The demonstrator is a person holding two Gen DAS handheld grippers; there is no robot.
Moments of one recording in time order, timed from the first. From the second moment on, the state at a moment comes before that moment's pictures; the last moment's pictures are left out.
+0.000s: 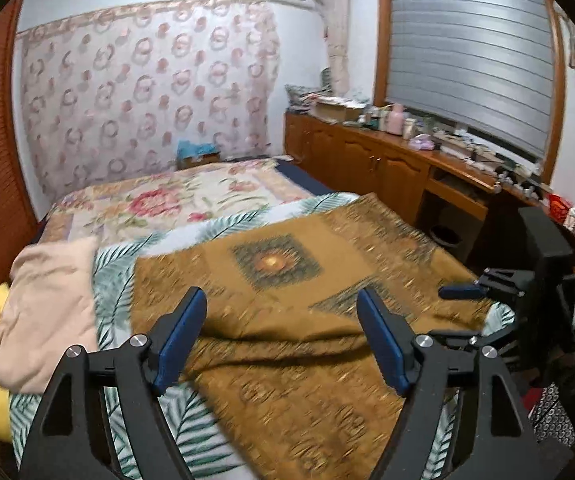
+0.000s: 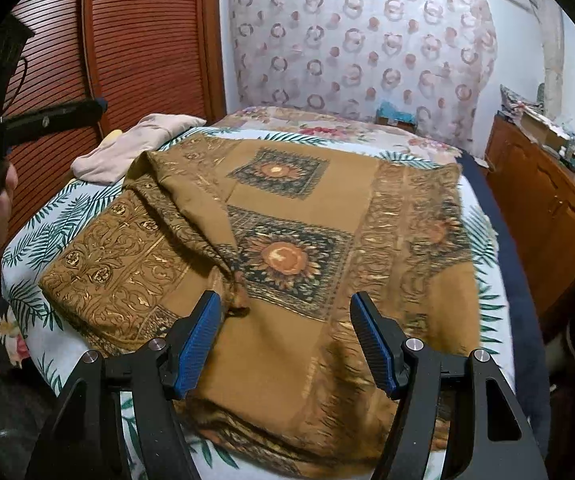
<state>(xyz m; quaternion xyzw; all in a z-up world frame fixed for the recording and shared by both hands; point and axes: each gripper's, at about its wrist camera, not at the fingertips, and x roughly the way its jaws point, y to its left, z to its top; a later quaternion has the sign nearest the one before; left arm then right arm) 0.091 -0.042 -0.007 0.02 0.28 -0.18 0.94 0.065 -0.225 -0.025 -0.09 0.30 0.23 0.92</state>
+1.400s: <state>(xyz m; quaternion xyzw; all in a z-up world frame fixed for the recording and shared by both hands) 0.082 -0.008 -0.054 -0.01 0.32 -0.14 0.94 0.066 -0.214 0.025 -0.12 0.19 0.23 0.94</state>
